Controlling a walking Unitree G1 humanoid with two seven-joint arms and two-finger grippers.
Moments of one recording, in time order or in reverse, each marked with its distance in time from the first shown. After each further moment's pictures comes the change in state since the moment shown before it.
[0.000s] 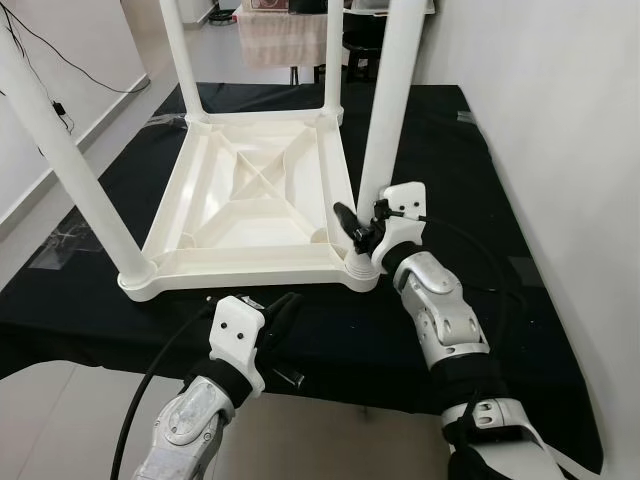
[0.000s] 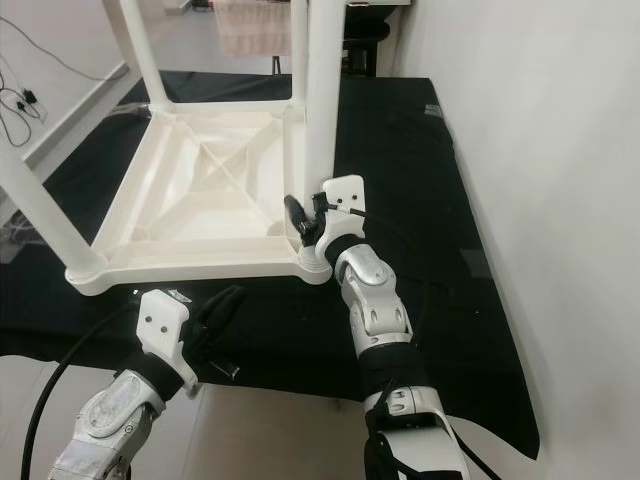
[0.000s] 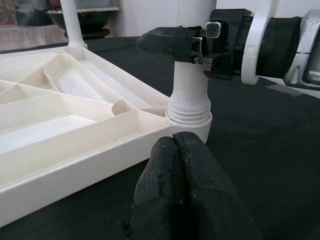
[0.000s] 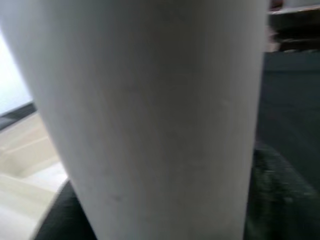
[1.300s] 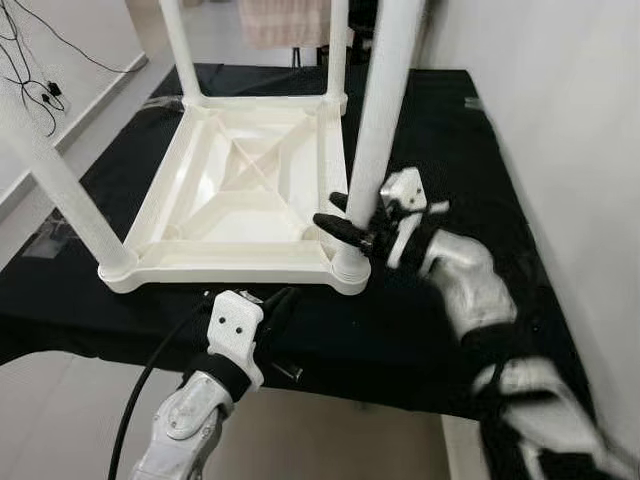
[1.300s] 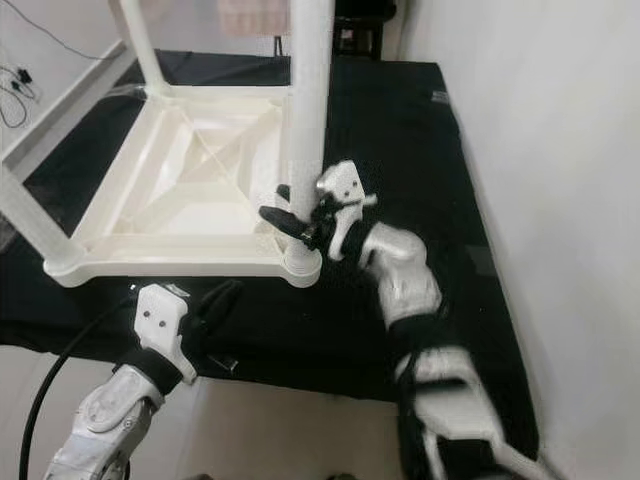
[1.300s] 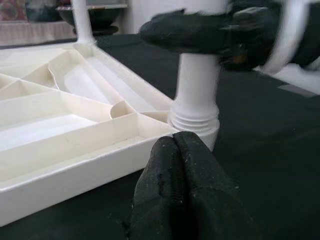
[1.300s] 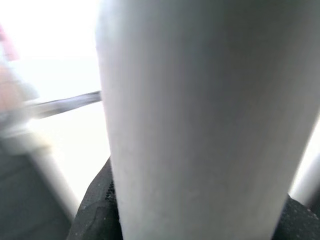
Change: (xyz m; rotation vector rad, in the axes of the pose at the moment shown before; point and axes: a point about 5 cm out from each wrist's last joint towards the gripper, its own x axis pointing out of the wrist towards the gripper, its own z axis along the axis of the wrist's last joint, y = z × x) left arm 0.001 -0.002 0.000 -0.005 -0.002 -0.002; right arm -0.004 -0.001 -0.005 -0.073 0.025 0.128
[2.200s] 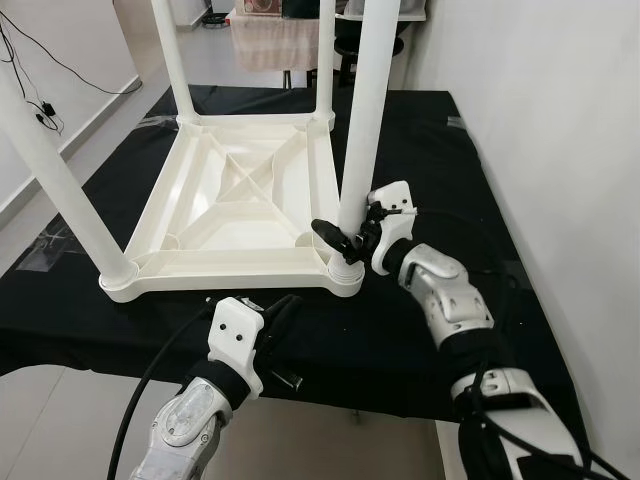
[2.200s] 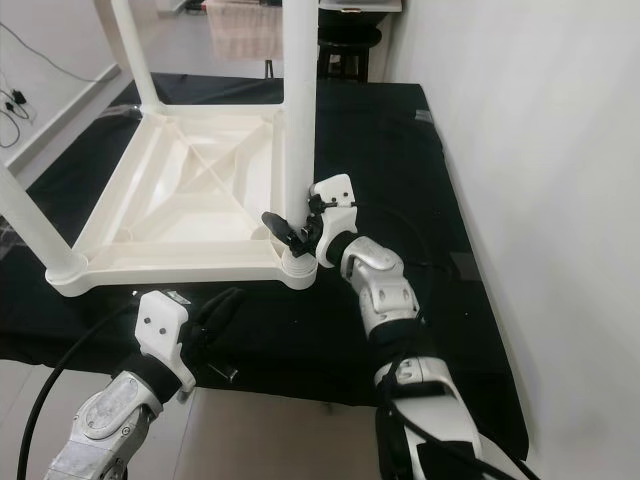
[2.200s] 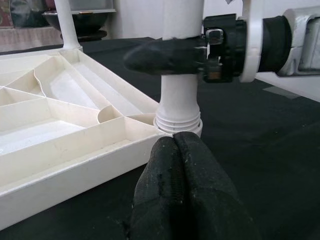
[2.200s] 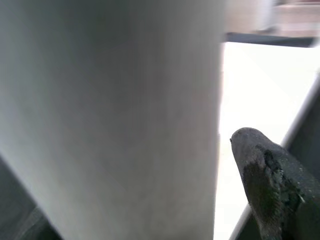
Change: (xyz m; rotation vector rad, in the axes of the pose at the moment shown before) left arm 0.001 0.000 0.000 -0.002 -0.002 -0.005; right arm 0.008 -0.025 0.005 0.017 0.089 0.173
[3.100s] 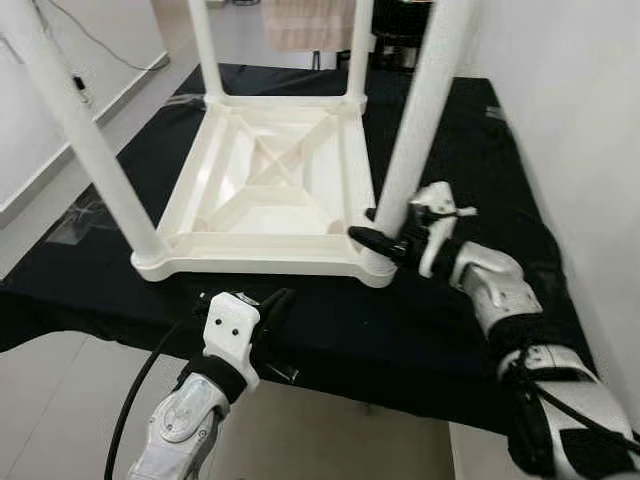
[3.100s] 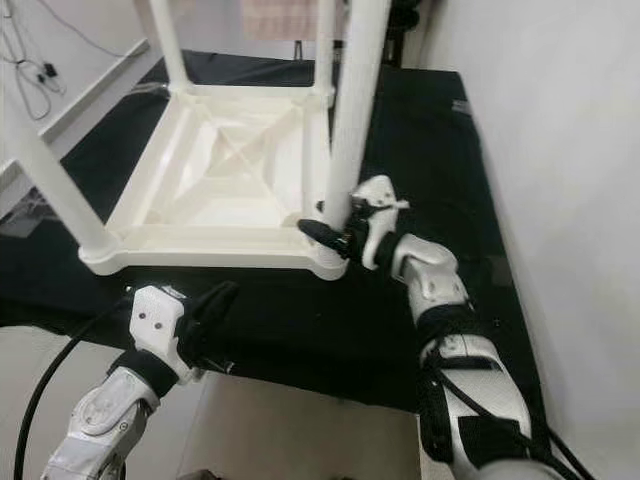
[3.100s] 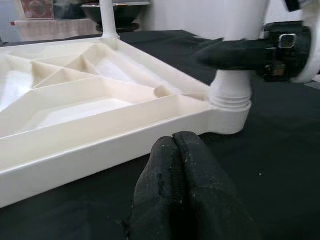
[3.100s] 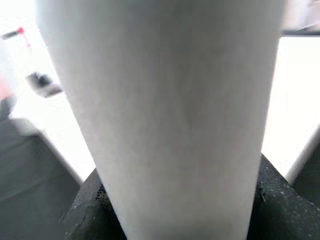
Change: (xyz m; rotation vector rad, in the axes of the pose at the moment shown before) left arm -0.004 0.003 -0.001 0.007 0.010 0.037; right arm -0.050 -0.036 -0.020 0.072 -0.047 -0.032
